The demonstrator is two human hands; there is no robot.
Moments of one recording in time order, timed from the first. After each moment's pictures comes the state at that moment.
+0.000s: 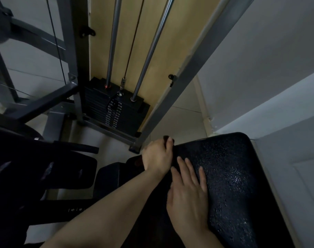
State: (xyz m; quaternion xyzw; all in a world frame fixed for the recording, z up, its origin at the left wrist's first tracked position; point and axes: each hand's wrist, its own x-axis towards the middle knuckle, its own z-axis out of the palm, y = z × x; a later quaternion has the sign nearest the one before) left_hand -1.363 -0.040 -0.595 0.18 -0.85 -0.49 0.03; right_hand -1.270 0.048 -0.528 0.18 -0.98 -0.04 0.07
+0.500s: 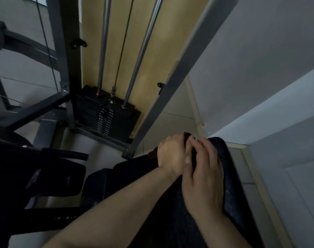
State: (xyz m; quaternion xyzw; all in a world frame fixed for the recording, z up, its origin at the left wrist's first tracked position) left_hand -1.381 0.016 -0.526 0.06 -0.86 -0.50 0.11; right_hand -1.309 0.076 -0.457 0.15 -0.95 0.15 0.22
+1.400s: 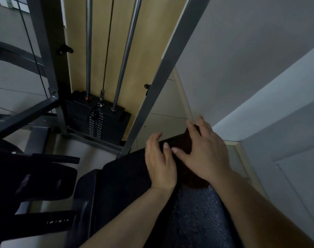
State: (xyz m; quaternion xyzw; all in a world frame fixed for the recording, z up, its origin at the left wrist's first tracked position) left_hand -1.328 0.045 -0.504 0.18 -0.63 -0.72 0.23; right_hand -1.355 0.122 -0.405 0.16 -0.99 -0.07 0.01
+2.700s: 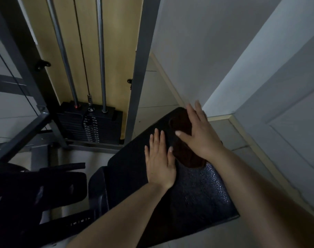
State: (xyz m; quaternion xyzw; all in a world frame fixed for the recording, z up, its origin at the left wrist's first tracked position) left_hand -1.274 0.040 -0.536 -0.01 -0.86 -0.51 0.07; right_hand -1.318 0.142 -0.411 0.07 -0.98 0.16 -0.03
